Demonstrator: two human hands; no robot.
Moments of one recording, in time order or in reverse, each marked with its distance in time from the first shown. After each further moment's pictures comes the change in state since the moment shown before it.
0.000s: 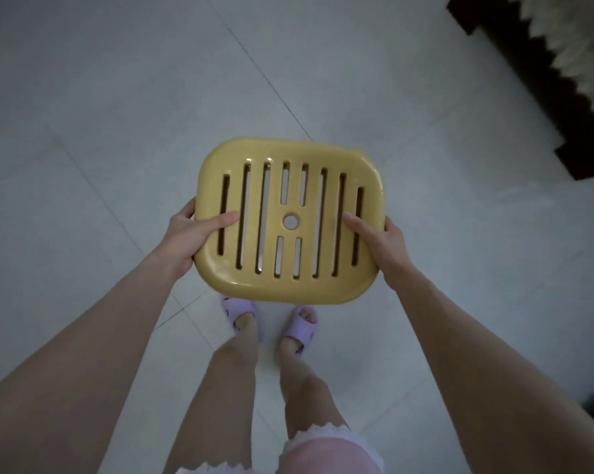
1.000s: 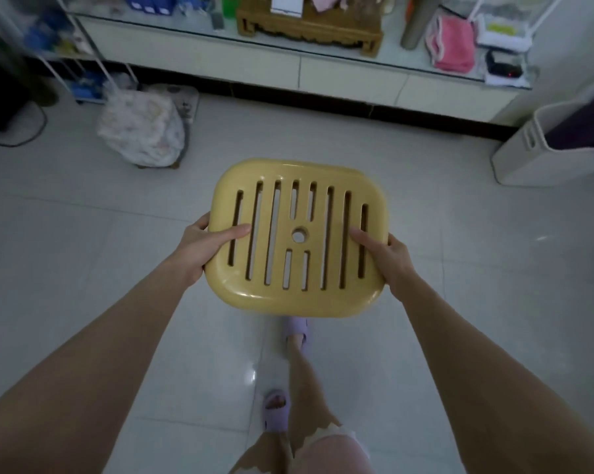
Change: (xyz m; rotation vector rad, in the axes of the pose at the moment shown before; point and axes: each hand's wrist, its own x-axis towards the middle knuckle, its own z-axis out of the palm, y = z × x) left_hand 0.037 0.180 -0.562 -0.603 0.429 0.132; right_hand -0.029 -0.378 0.604 -0.516 -0.501 -0.306
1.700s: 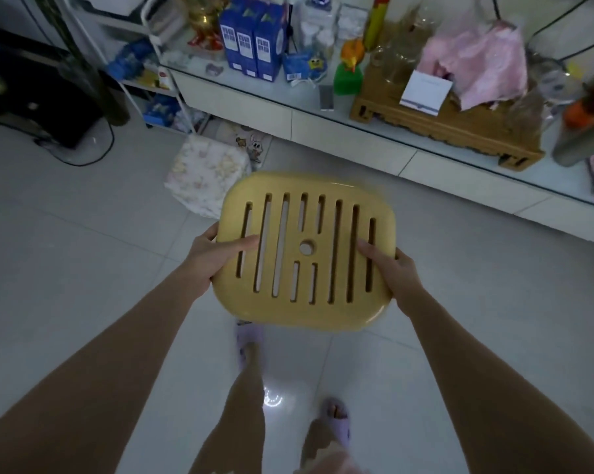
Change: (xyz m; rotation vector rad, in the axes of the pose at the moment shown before) left_hand 0.302 0.206 -0.187 -0.111 0.175 -0.078; right_hand 0.277 -0.249 0.262 -0.082 -0.168 0.035
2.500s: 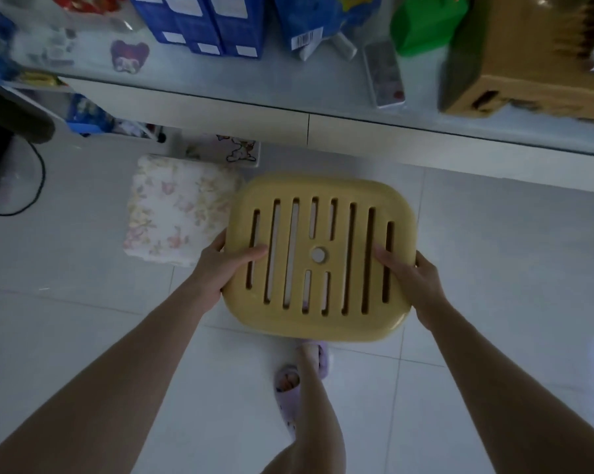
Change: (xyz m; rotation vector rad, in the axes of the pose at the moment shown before) left_hand 0.396 0.051 -0.012 0.136 -0.114 -0.205; right_hand 0.328 -0.020 0.136 0.043 0.118 0.212
